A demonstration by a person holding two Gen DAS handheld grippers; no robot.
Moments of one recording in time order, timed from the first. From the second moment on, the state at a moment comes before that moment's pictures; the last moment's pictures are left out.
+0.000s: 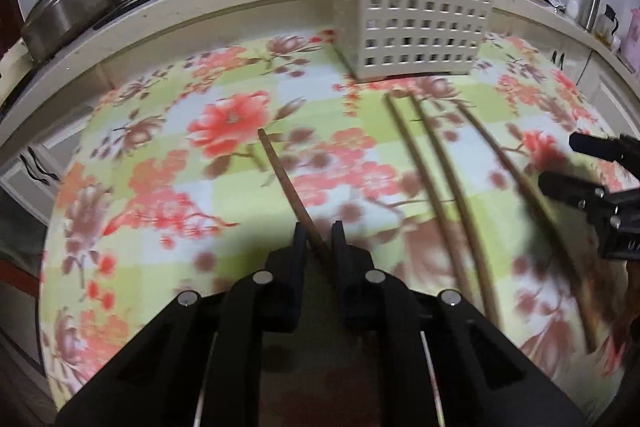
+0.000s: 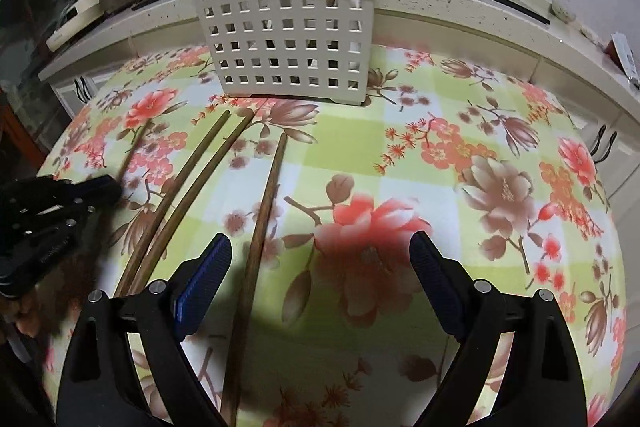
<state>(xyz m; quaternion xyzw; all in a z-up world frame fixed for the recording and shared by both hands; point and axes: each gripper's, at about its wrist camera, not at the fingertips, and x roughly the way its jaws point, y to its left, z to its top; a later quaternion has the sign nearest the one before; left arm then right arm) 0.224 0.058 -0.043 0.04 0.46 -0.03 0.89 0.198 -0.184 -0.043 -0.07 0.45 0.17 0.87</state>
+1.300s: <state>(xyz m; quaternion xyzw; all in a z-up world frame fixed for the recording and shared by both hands) 0.230 0.068 -0.023 -0.01 0.48 -0.02 0.88 0.209 -0.162 -0.039 -0.05 0.48 0.21 0.85</state>
